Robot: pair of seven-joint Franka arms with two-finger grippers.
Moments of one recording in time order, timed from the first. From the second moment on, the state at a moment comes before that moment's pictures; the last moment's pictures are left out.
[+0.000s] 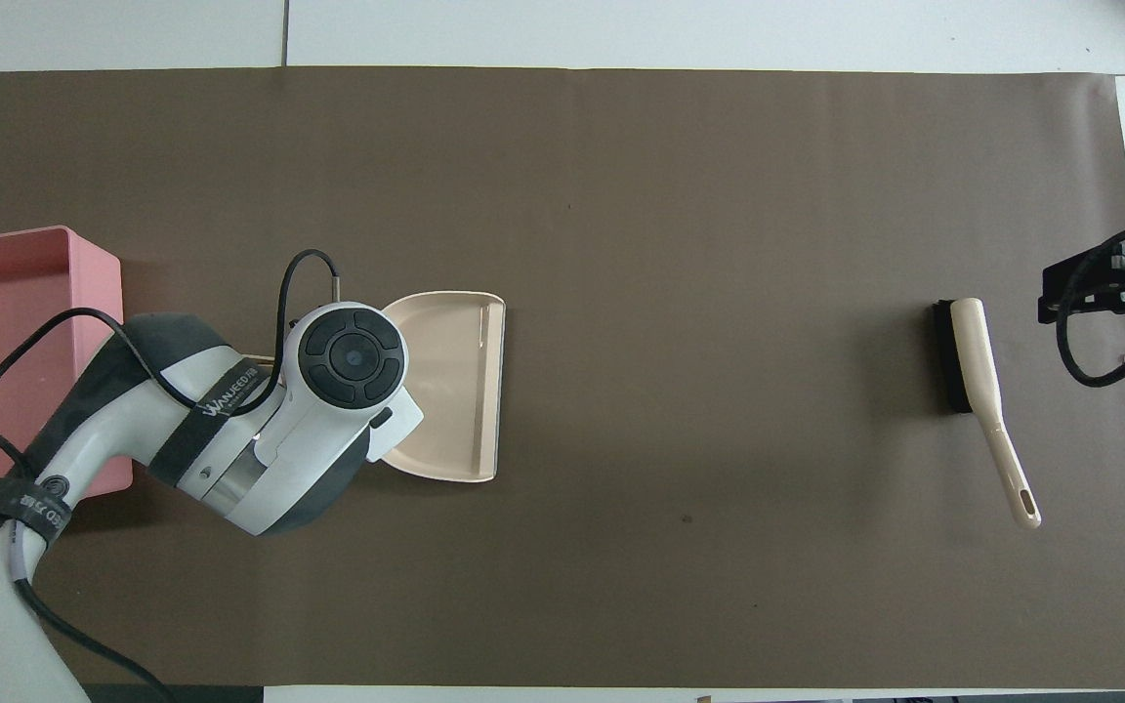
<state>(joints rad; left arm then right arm) -0.64 0.08 0.11 -2.12 0.42 2.03 0.98 0.03 -0.01 -0.04 -1.55 -0.05 1.44 0.16</state>
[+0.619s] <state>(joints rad) -0.64 0.09 0.13 -2.12 0.41 2.02 0.92 0.03 -0.01 -0.04 -1.55 -0.05 1.44 0.16</state>
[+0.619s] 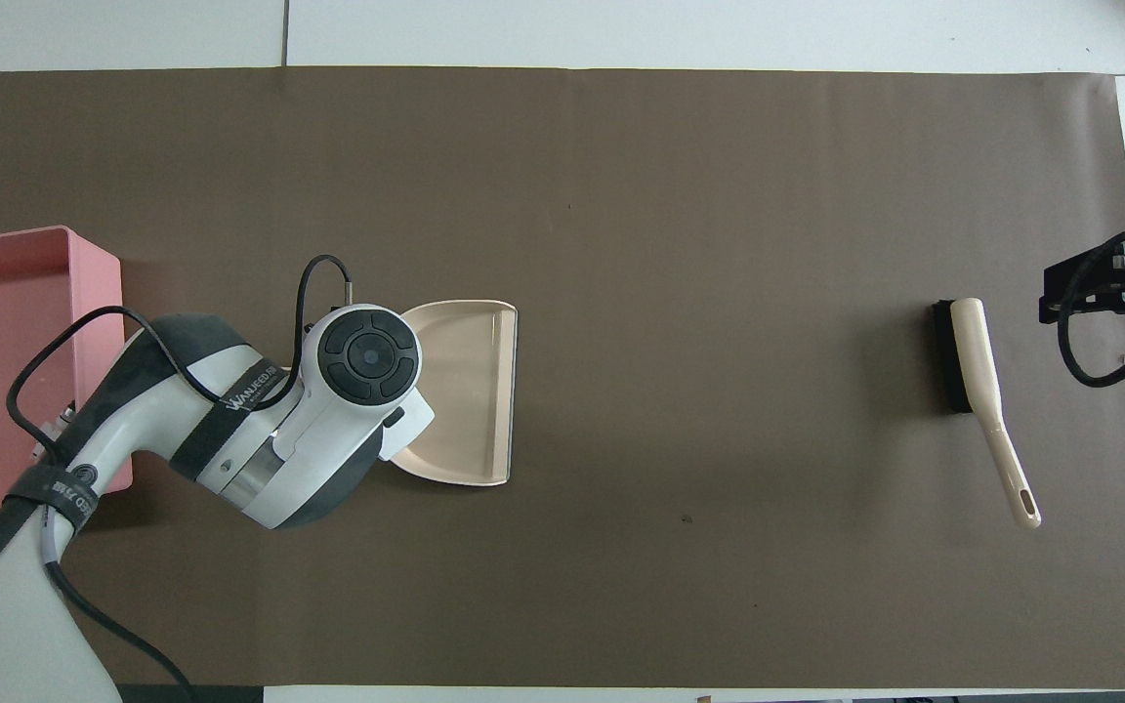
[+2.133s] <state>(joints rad) -0.11 -0.07 0.15 -1.60 0.02 1.49 0.14 0.03 -0.01 -0.04 -1.55 -0.05 1.44 0.16</state>
